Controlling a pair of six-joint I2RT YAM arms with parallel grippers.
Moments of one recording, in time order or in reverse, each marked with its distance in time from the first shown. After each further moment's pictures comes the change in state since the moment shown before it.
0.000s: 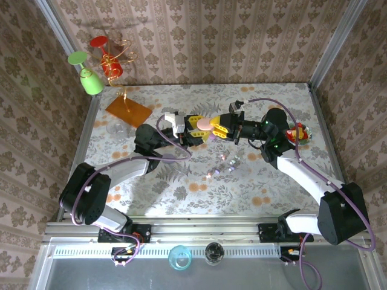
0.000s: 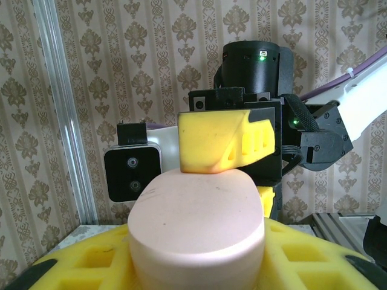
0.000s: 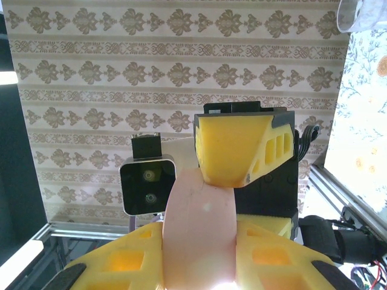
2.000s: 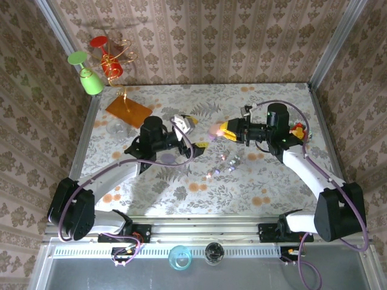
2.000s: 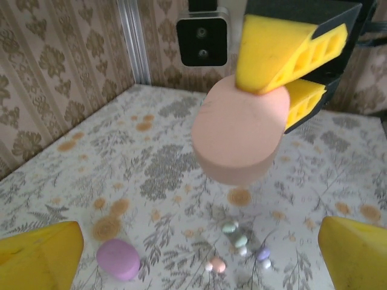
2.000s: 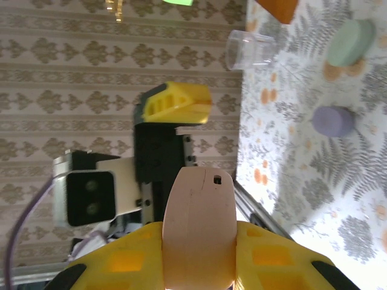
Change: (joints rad) left arm 0.013 -0.157 0.046 -0.816 -0.238 0.372; right arm -0.140 0.008 0.037 -0.491 -0.034 -0.460
